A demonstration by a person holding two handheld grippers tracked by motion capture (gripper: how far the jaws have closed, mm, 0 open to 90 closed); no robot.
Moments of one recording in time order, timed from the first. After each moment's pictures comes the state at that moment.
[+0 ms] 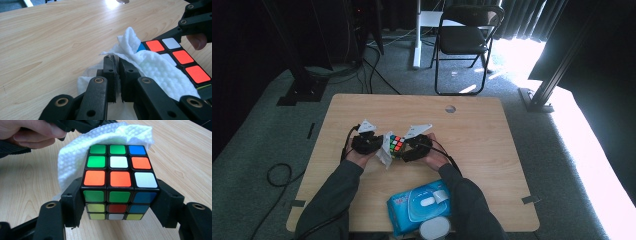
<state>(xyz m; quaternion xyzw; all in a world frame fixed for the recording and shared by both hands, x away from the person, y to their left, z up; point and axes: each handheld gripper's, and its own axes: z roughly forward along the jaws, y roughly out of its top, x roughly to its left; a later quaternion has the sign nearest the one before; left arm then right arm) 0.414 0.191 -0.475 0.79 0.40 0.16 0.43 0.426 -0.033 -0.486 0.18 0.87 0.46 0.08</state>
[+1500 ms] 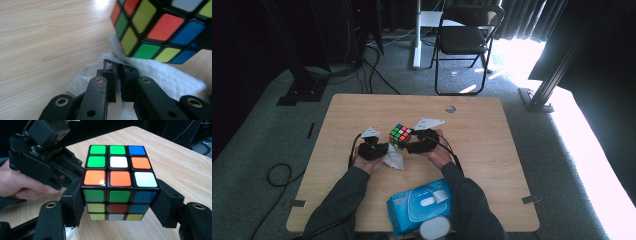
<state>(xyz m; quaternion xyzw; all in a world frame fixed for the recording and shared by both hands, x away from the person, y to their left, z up) 0.413 0.178 -0.510 0.77 0.43 0.08 0.47 0.432 -0.055 -0.470 0.24 0.82 0.51 0.10</state>
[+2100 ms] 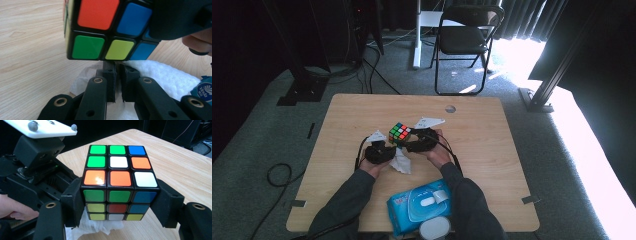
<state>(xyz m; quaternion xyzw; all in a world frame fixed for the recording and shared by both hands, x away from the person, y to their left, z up) 0.404 0.159 -0.513 0.78 0.38 0.06 0.49 0.433 -0.054 -0.469 0.25 0.81 0.52 0.09</state>
